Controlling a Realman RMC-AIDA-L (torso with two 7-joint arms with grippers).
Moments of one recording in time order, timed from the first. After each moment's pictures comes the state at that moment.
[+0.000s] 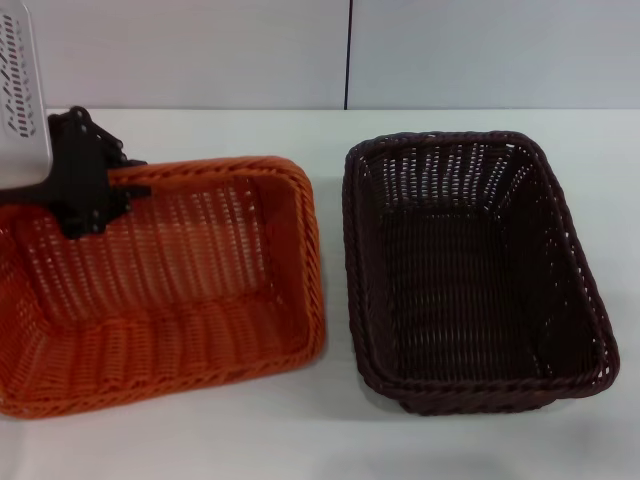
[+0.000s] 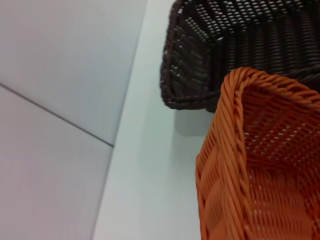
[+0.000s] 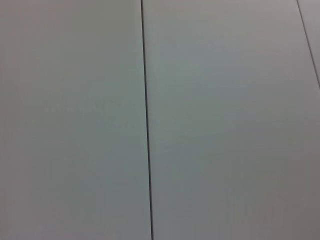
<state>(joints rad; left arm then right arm) -0.32 -2.05 -1.95 -1.77 2.41 -1.43 1.57 0.16 2.08 -2.18 -0.50 -2.09 1.45 2.96</state>
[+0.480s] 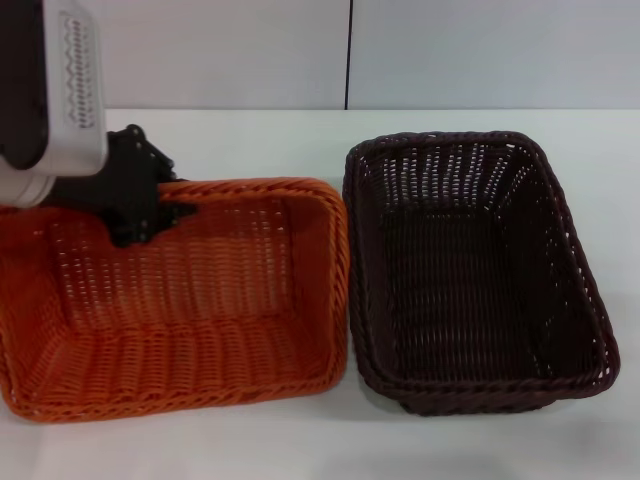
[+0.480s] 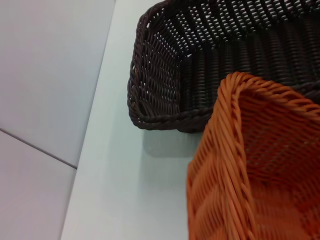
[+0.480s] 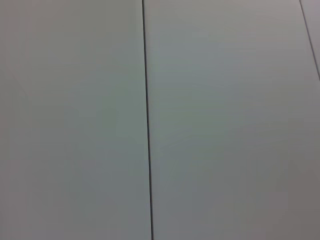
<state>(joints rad) -0.46 -2.05 -1.97 -1.55 2.40 -1.46 1.61 0.16 2.08 -2.18 -0.50 -2.09 1.44 2.96</state>
